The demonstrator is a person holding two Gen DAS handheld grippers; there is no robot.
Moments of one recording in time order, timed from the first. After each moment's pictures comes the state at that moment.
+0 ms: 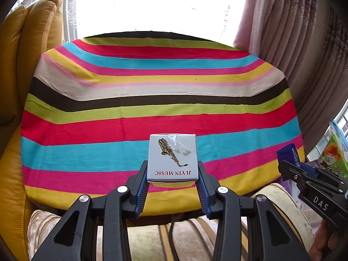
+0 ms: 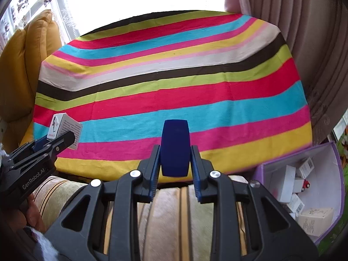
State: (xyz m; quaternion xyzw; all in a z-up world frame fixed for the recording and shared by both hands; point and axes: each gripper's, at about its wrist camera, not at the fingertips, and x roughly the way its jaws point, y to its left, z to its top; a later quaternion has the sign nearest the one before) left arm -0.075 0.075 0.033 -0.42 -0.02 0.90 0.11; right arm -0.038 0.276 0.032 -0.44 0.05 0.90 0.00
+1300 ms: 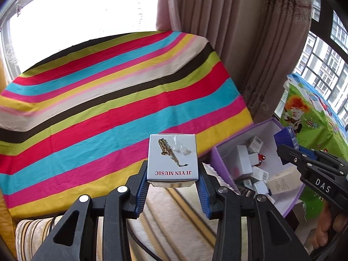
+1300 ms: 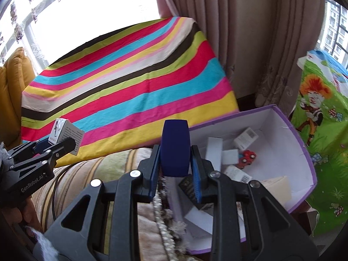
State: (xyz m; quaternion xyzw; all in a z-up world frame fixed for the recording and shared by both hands) left arm -0.016 0.232 0.056 -0.43 0.08 0.87 0.25; right arm 0.068 0.424 0.055 -0.42 0.11 0.90 0.11
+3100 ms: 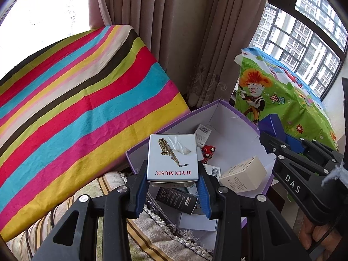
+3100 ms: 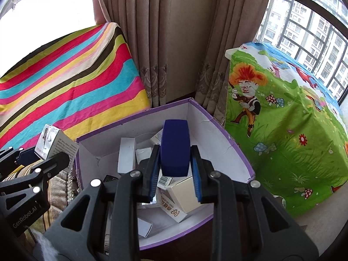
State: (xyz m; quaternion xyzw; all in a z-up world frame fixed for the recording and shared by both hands) left arm 0.022 0.361 0.039 -0.44 0.11 0.82 0.36; right arm 0.104 0.500 0.048 -0.41 0.07 0.86 0.28
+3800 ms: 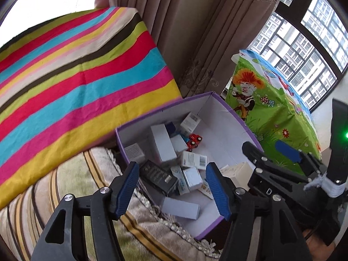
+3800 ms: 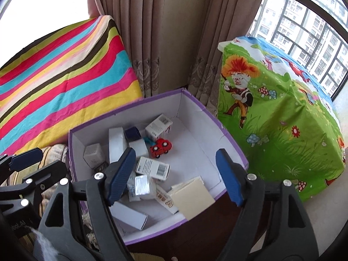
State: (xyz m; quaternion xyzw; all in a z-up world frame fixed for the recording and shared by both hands) left arm 0.028 0.339 0.029 -0.50 0.04 0.78 0.37; right arm 0.116 0.492 0.039 -0.44 0.07 0.84 0.29
